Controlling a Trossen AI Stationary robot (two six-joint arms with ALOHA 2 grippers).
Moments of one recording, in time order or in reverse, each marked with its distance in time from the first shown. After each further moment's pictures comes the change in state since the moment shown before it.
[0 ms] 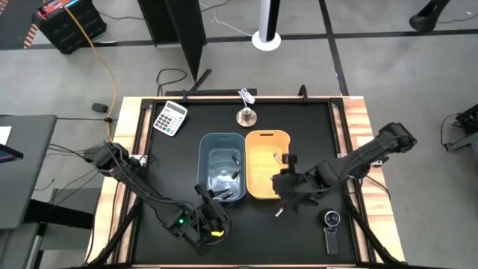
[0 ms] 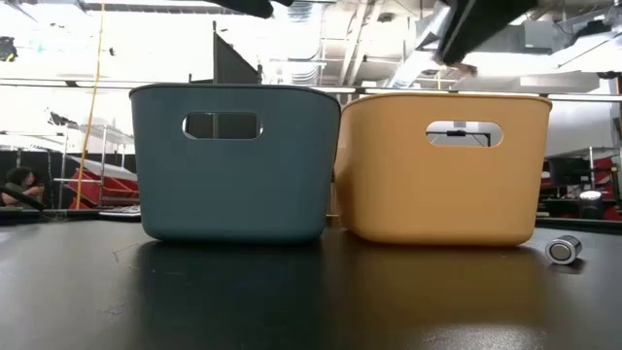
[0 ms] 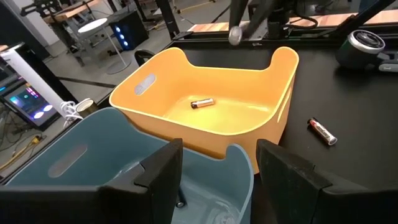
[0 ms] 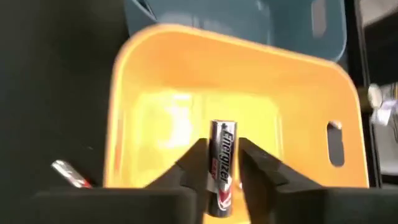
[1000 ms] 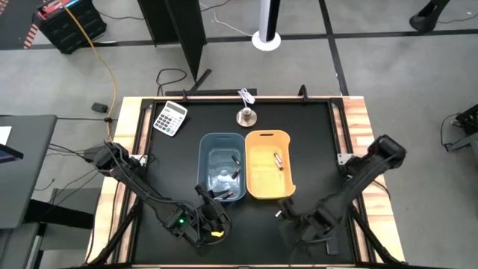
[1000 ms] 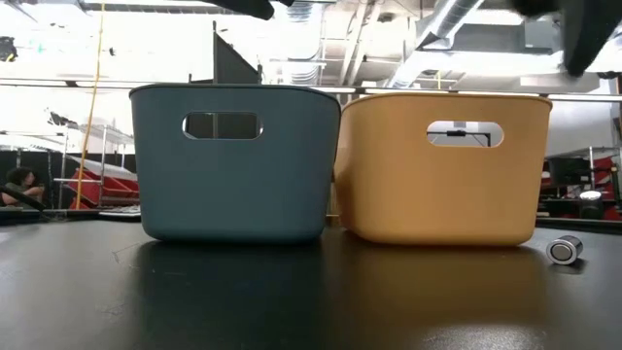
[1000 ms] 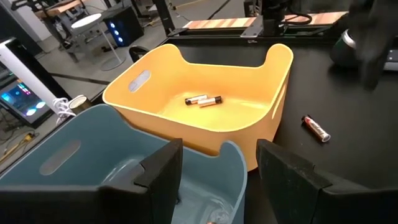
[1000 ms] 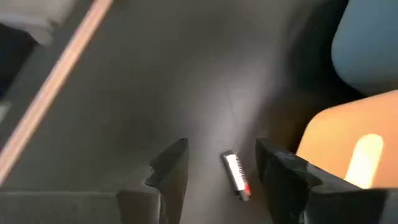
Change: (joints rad) left arm 0.000 0.000 0.000 0.006 0.023 -0.005; right arm 0.271 0.202 0.000 0.174 -0.237 -0.037
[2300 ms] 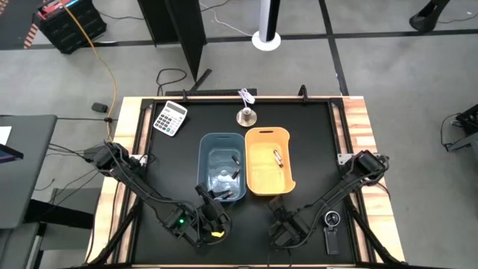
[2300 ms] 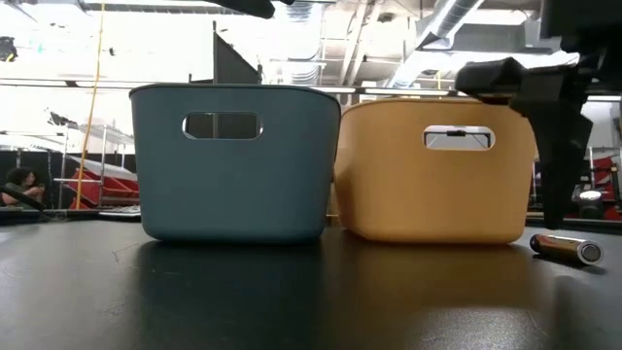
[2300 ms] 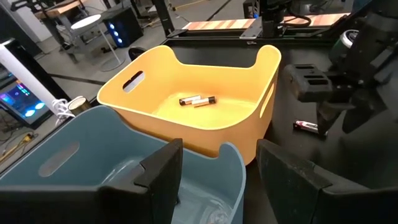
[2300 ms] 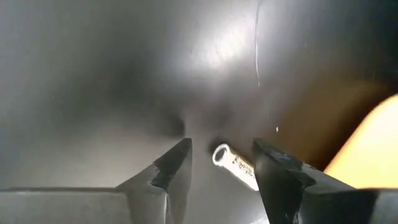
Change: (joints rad) left arm 0.000 0.000 0.000 0.010 0.000 0.009; right arm -0.066 0.268 0.061 -0.135 -0.037 -0.148
